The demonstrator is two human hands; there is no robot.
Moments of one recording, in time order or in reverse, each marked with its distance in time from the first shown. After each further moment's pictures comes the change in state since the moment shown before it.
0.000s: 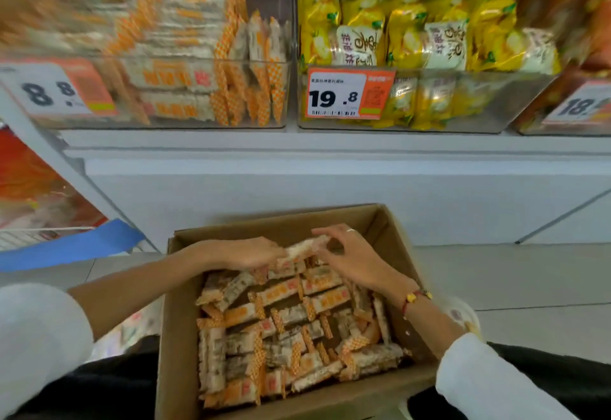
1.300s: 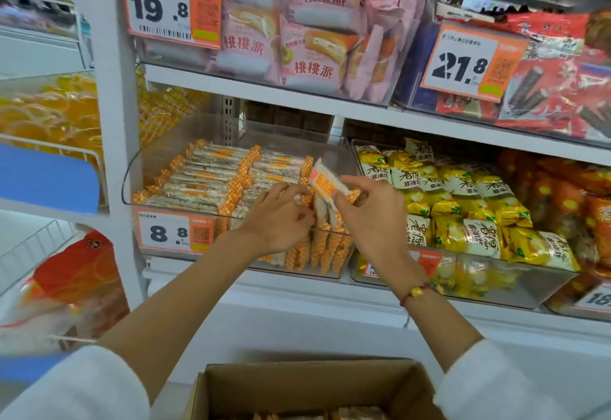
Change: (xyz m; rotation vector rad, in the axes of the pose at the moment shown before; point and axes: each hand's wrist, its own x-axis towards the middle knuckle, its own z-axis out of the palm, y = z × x) left_hand -0.097 0.049 -0.193 0.443 0.999 0.214; right_hand 0.081 -0.231 -0.127 -0.091 0.835 -0.313
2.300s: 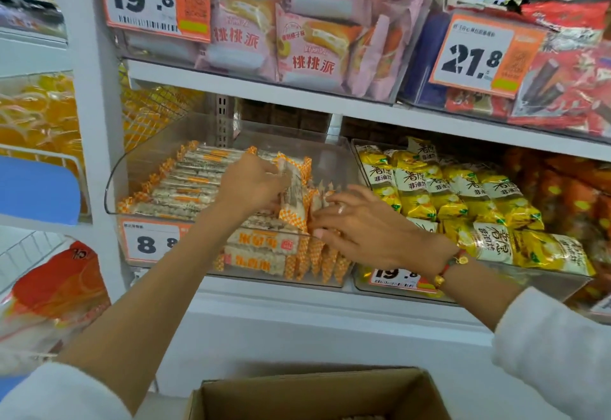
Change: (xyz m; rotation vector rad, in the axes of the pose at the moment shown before) left_hand 0.025 -0.027 -0.034 -0.661 0.286 -0.337; right_hand 0.032 0.037 0.006 -0.638 -0.647 -0.733
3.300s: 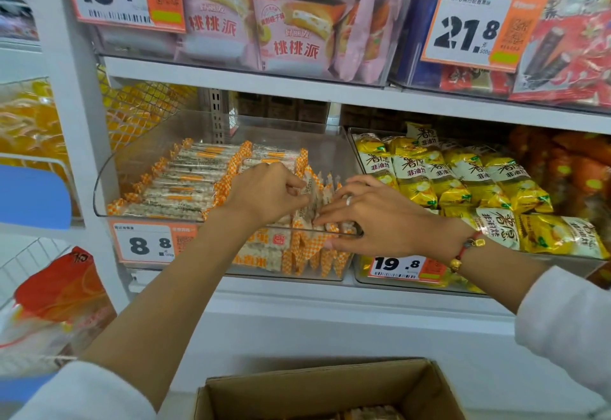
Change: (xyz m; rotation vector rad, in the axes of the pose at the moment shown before) left_hand -0.005 0.007 0.022 0.567 -0.065 0.267; right_hand -0.007 0.023 0.005 -0.038 0.021 -0.058
